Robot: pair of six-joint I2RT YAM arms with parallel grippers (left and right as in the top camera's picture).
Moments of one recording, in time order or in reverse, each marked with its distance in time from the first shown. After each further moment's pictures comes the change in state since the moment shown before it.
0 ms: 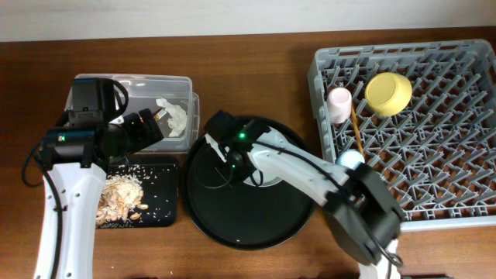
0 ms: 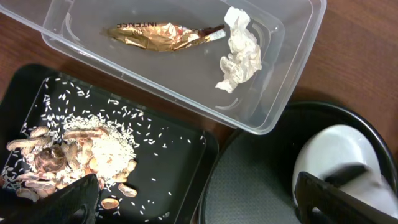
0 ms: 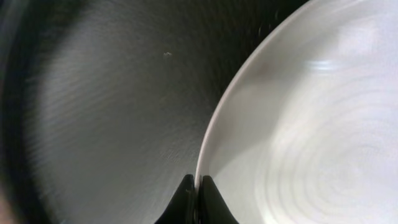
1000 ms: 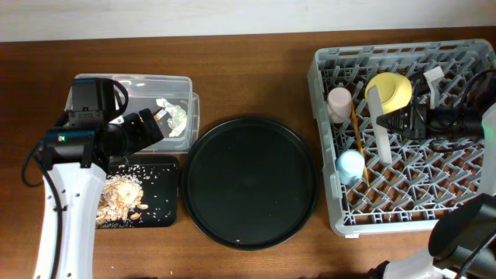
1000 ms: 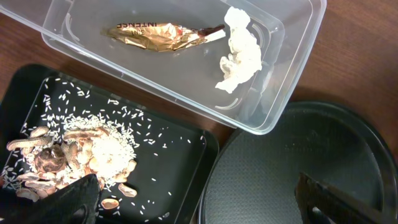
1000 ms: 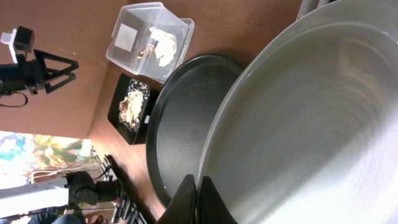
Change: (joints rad) left arm 0.000 0.000 0.000 0.000 0.000 0.000; right arm -1.244 -0.261 0.078 -0.652 -0.898 -0.806
